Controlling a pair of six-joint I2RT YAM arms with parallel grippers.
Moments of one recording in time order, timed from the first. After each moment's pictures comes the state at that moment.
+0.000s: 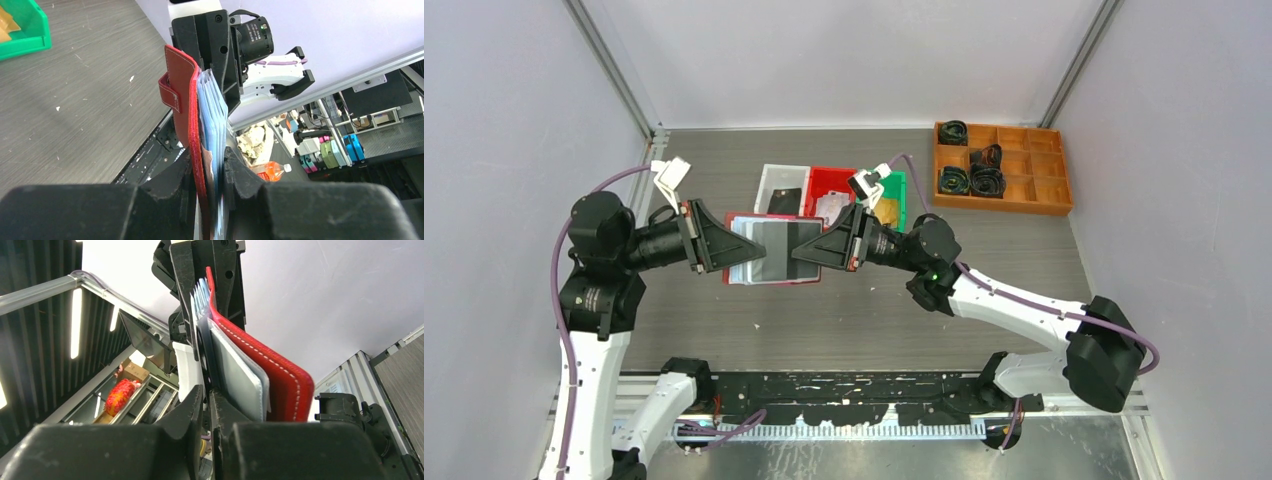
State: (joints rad) left arm -0.10 0.78 1.20 -0.56 1.12 -0.75; right arm 0.90 1.27 0.82 0.92 -0.54 1.38
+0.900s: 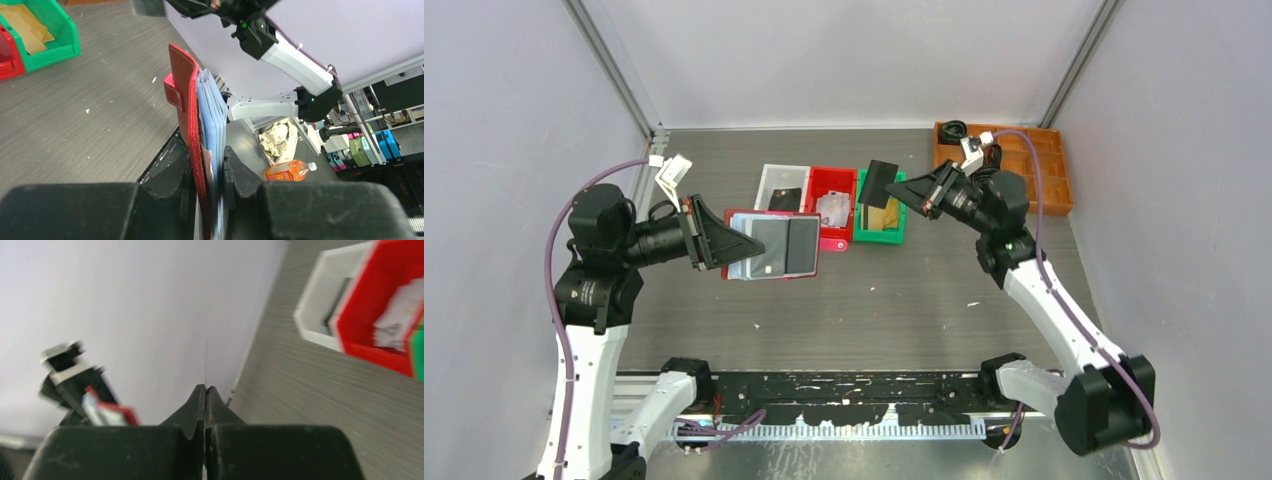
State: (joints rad) left arm -0.10 0.81 1.26 -0.67 1.08 -0.59; right arm 0.29 1.04 0.79 0.39 -0.65 1.21
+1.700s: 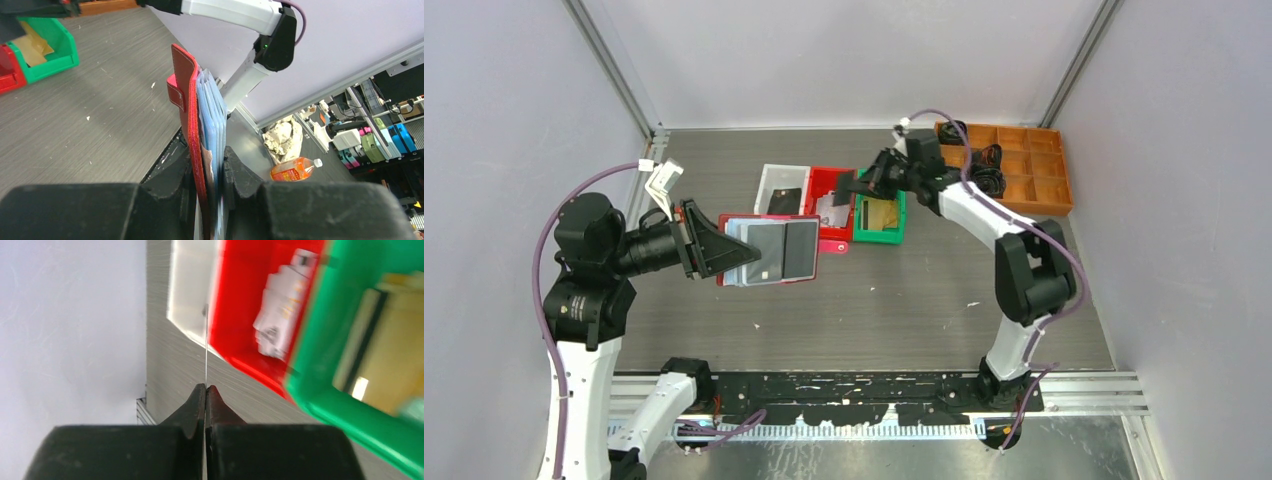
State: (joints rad) left arm -0.10 0.78 1.29 -0.69 1.09 -0.57; right arm 0.35 1.75 1.26 -0.07 -0.51 0.82
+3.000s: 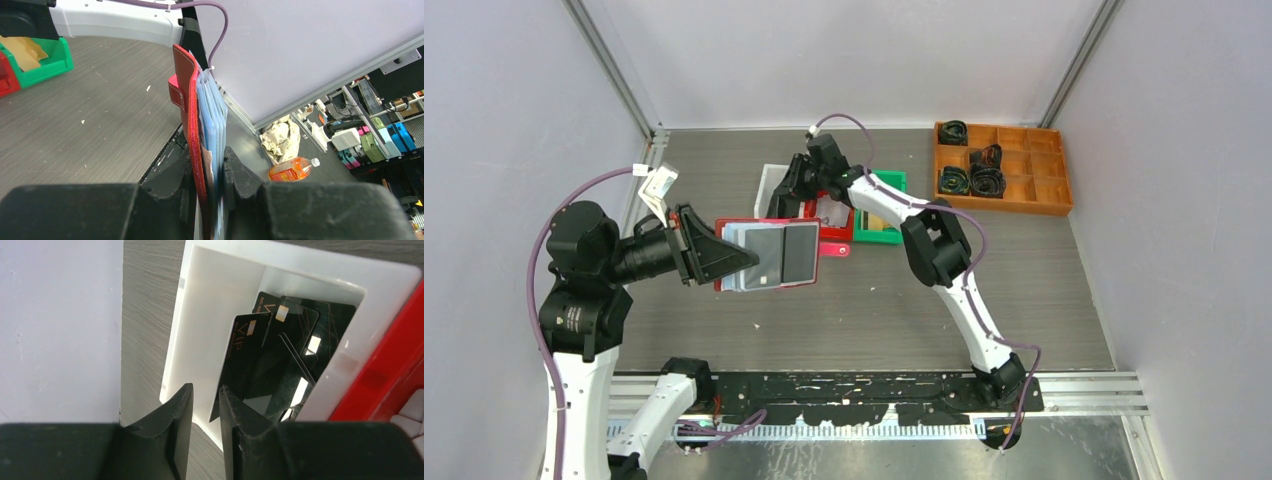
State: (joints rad) left arm -0.10 0.75 1.29 -0.67 1.09 -0.61; right arm 0.65 2.46 2.07 -0.16 -0.32 0.85
